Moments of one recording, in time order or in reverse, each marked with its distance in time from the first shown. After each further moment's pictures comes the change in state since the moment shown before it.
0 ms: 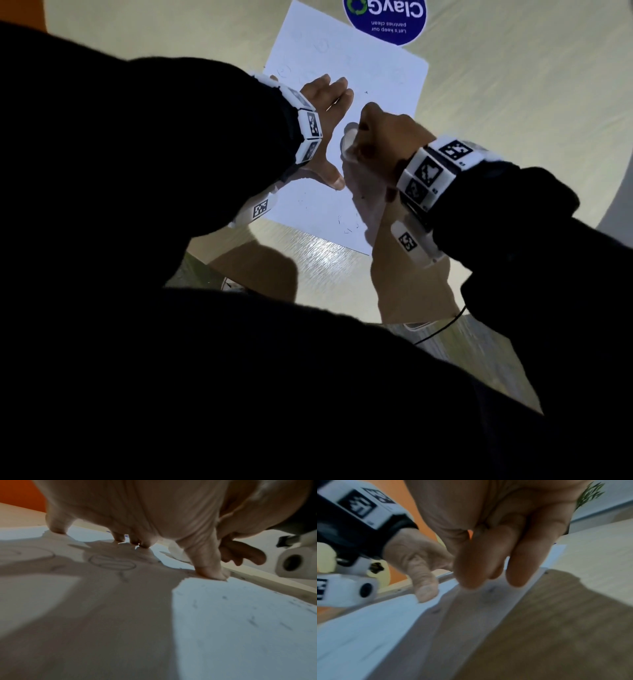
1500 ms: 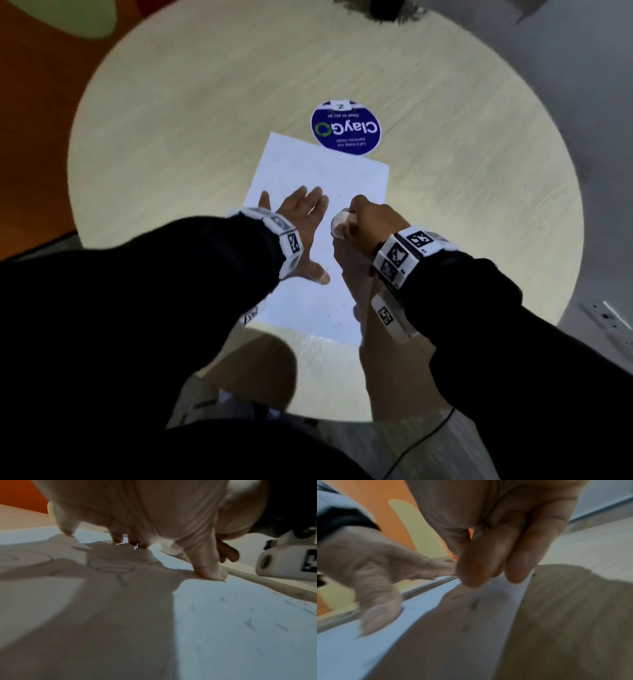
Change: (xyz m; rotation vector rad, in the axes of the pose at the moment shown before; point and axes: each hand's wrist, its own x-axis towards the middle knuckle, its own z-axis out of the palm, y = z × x) left_hand 0.008 -0.009 0.008 -0.036 -0.045 0.027; right_hand 0.015 0.012 -0.005 0.198 -0.011 0.126
